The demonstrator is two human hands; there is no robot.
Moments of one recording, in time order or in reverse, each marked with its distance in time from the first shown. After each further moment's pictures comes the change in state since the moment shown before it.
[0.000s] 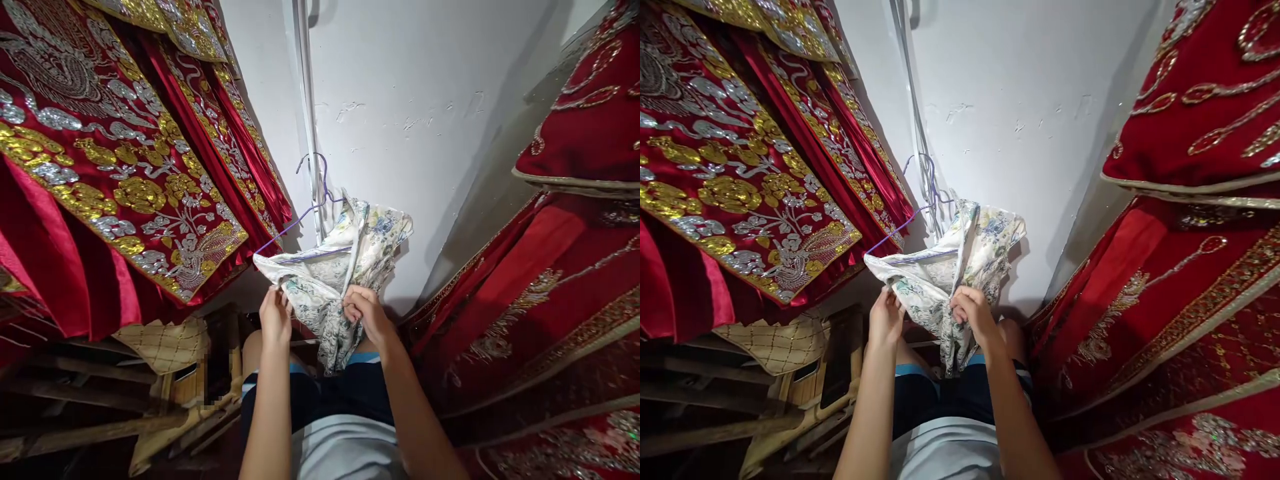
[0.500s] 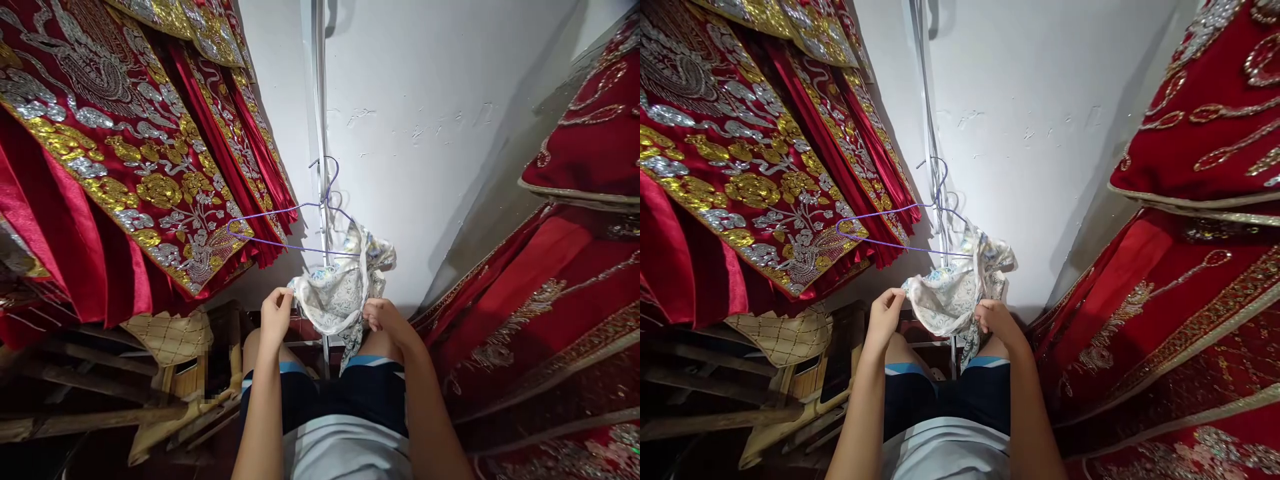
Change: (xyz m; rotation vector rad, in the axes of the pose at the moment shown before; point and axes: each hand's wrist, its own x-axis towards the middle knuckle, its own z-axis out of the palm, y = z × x) left_hand -0.017 0.021 -0.018 0.586 -0.186 0.184; right_hand -0.006 0.012 -0.064 -0.403 -0.059 0.223
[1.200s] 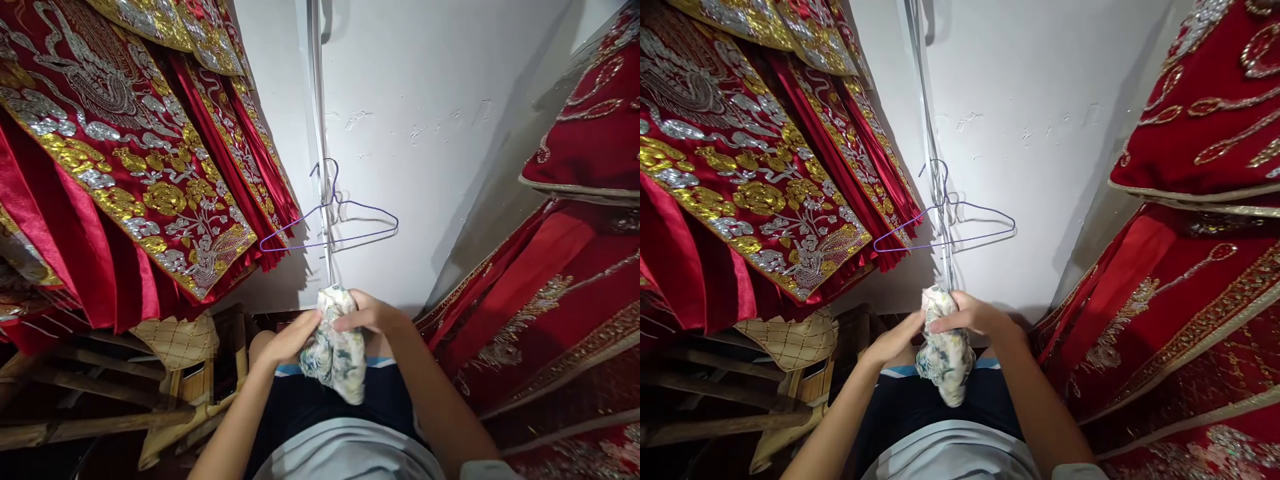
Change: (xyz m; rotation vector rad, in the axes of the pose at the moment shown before) left_hand -0.024 0.029 -0.003 0.092 -0.873 -0.090; right_hand -0.006 -0.091 0.040 0.225 -0.683 -0.090
